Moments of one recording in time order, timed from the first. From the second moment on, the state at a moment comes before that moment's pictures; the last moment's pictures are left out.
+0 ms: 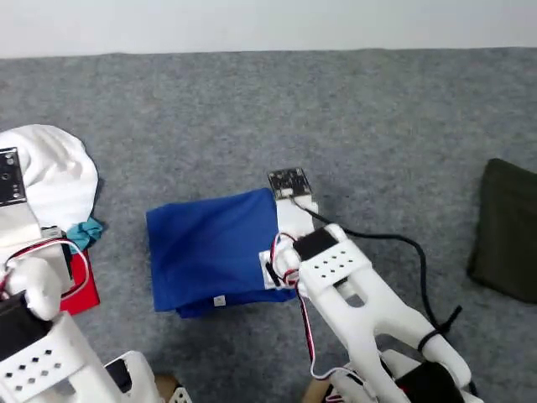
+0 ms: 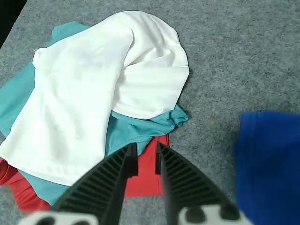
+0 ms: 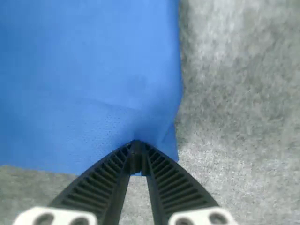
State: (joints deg) left arm -35.6 -55.8 29.2 86.4 -9.4; right arm -33.5 -21.3 49.5 57.8 -19.3
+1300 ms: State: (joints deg) left arm -35.6 -55.8 29.2 87.1 -9.4; right arm -33.5 -20.8 45.3 65.3 -17.7
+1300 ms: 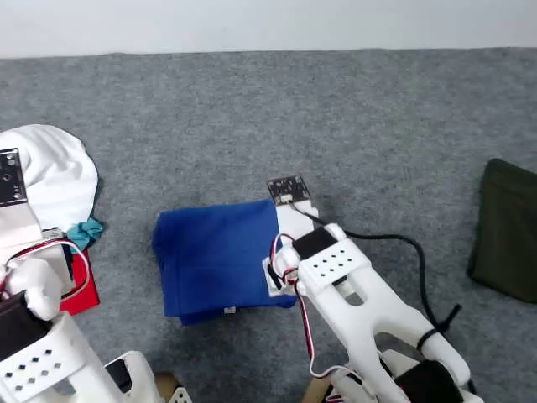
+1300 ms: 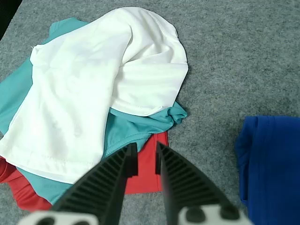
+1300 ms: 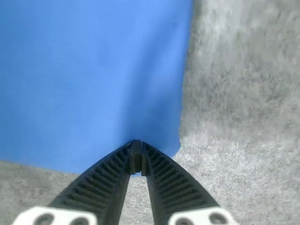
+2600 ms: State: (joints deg) left arm -35.6 -55.9 31.2 93.7 -9.4; right arm -39.6 1.0 24.1 76.2 -28.6
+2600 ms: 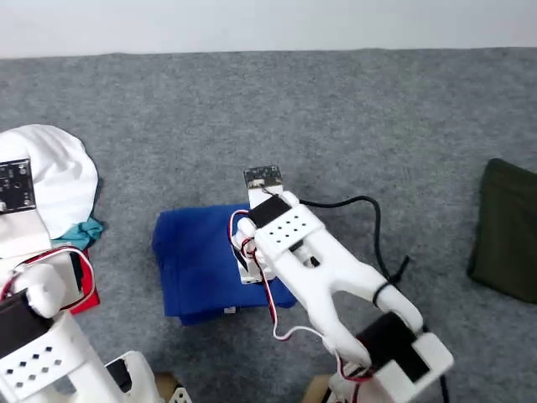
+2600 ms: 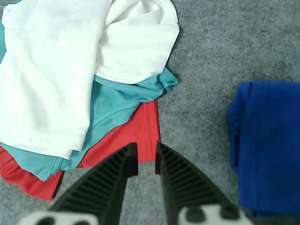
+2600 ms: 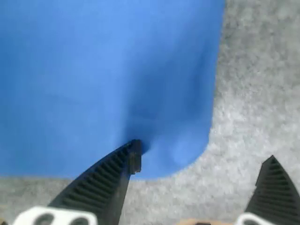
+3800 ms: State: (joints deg) left arm -38.0 -55.9 30.5 93.3 -9.4; right arm -21.0 6.7 22.9 77.6 -3.8
